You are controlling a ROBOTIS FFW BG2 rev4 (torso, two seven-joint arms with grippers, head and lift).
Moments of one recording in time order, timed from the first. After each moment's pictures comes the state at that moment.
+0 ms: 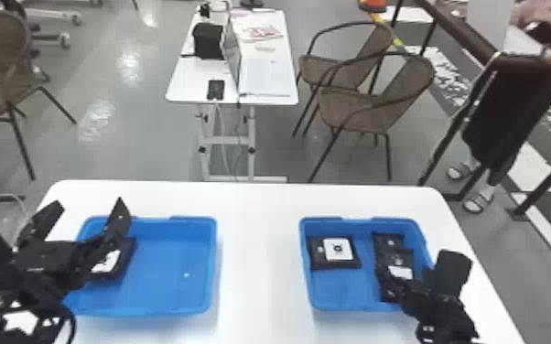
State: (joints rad) left arm 0.31 0.00 0.17 -1.83 0.20 0.01 -0.25; right arm 0.07 -0.03 -0.27 -1.26 -0.06 0.15 0.12
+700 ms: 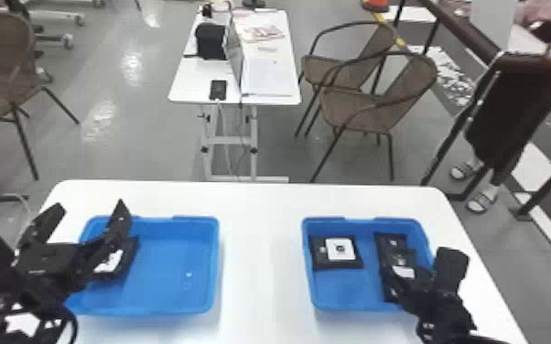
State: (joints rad) left arm 0.32 0.00 0.17 -1.83 0.21 0.01 -0.25; right arm 0.01 -0.06 -0.25 -1.16 -0.09 0.16 0.10
